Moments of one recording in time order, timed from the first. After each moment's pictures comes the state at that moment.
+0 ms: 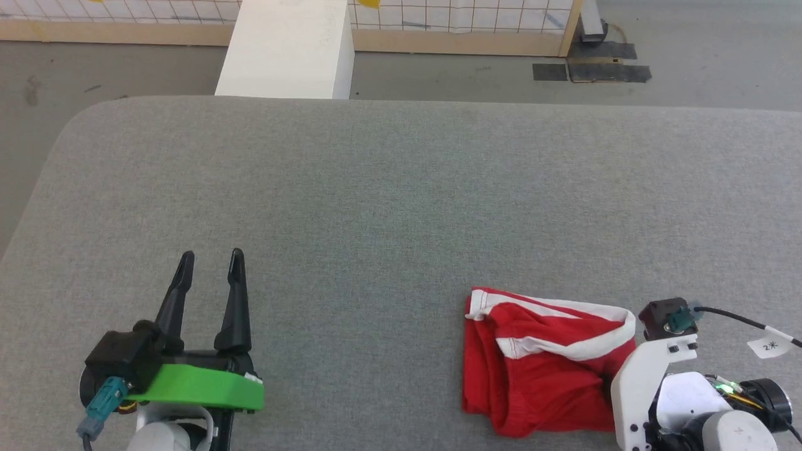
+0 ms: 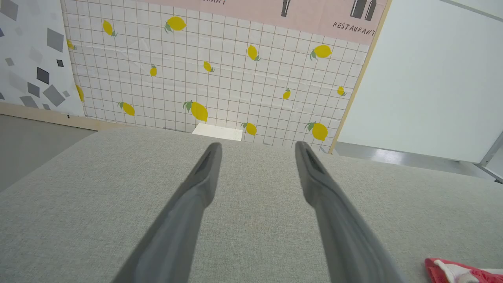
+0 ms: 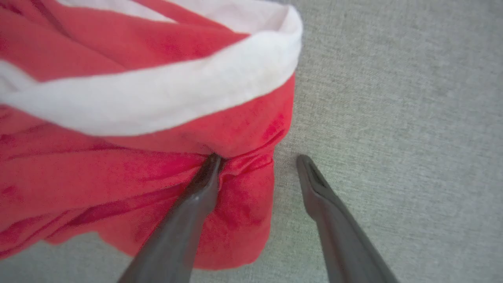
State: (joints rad) left arm -0.03 0.11 -0.01 -0.01 -0.30 -0.12 -0.26; right arm -0.02 -0.05 -0.03 0.03 0.03 0.13 0.86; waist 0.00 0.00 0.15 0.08
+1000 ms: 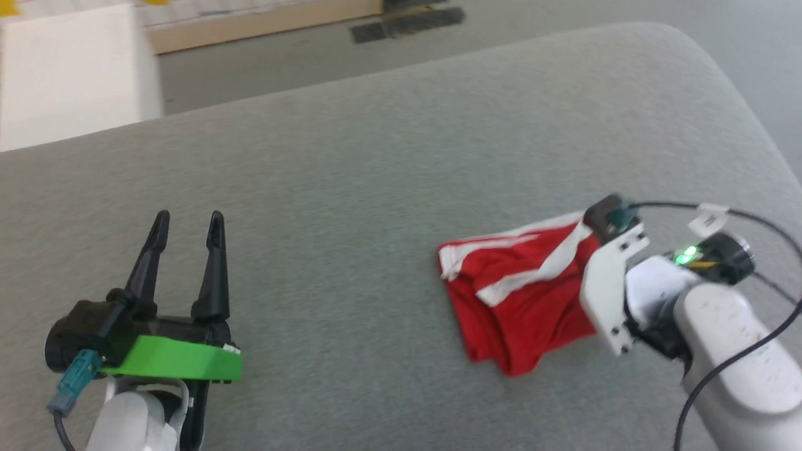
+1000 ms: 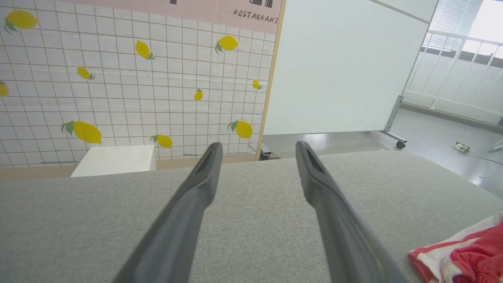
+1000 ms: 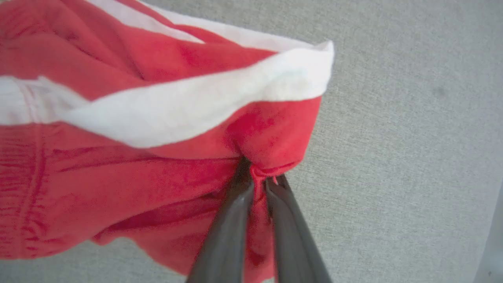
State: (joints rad) left arm -0.10 0.18 -0.01 -0.05 -0.29 -0.12 -0.26; right arm -0.46 -0.32 0.39 0.28 0.21 0.13 0.76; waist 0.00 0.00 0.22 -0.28
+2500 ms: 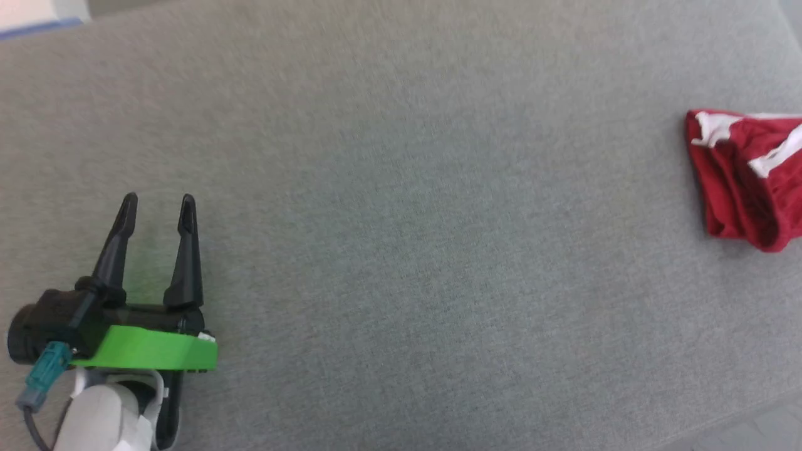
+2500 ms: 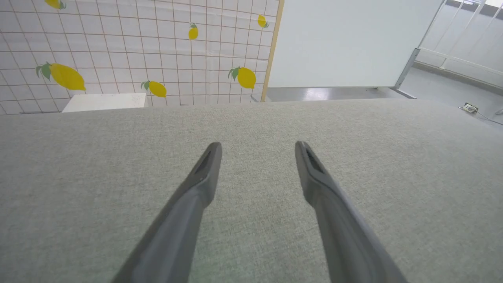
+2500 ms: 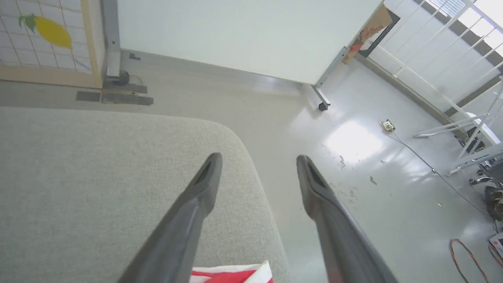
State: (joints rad) left arm -0.11 0.26 -0.01 -0.11 -0.30 -0.09 -0.23; right arm -0.83 -0.45 -0.13 0.41 0.07 0.13 0.27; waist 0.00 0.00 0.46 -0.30
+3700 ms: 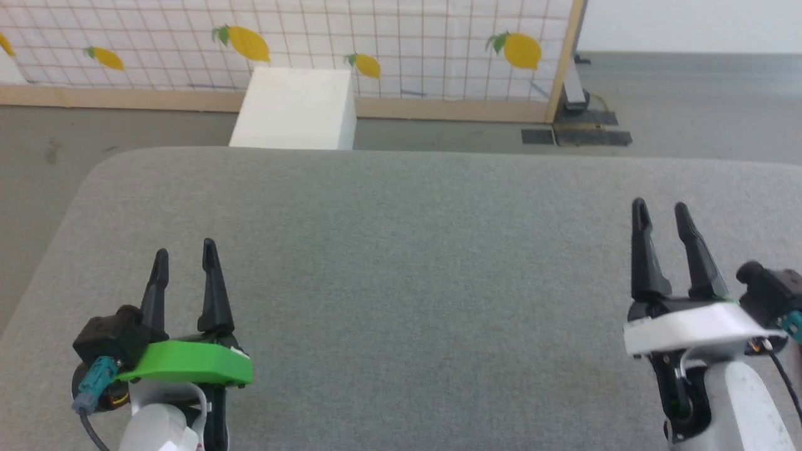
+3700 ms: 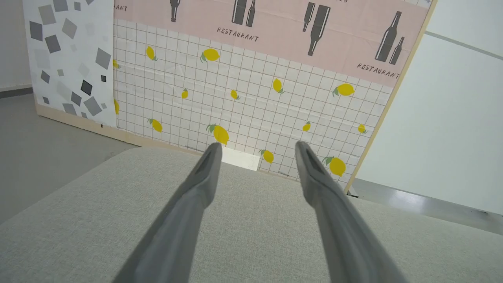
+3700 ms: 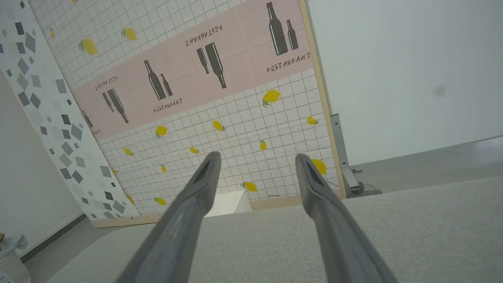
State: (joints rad) left arm -0.10 0.10 0.03 0.09 -0.34 -0.02 -0.26; right arm -0.20 -0.05 -0.03 0.19 0.37 0.13 -0.26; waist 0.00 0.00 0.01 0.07
